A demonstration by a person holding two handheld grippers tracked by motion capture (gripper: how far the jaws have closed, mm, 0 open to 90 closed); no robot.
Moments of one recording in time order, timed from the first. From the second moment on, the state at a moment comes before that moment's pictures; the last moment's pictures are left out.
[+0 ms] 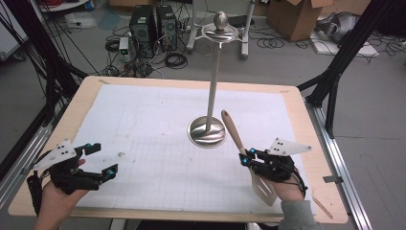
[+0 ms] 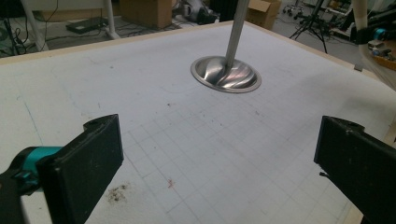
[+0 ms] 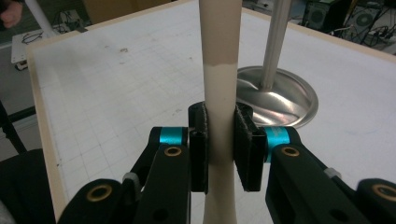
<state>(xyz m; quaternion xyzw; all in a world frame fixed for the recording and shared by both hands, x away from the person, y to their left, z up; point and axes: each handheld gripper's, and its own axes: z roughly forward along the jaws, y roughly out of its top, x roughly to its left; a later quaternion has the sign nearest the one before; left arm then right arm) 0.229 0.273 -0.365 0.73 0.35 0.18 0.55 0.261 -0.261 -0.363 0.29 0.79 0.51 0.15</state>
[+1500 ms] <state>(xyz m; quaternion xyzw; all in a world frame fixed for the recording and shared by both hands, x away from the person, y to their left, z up) 0.230 0.275 -0.369 0.73 0.36 0.17 0.56 0.296 -0.278 -0.292 0.27 0.80 0.52 0.15</state>
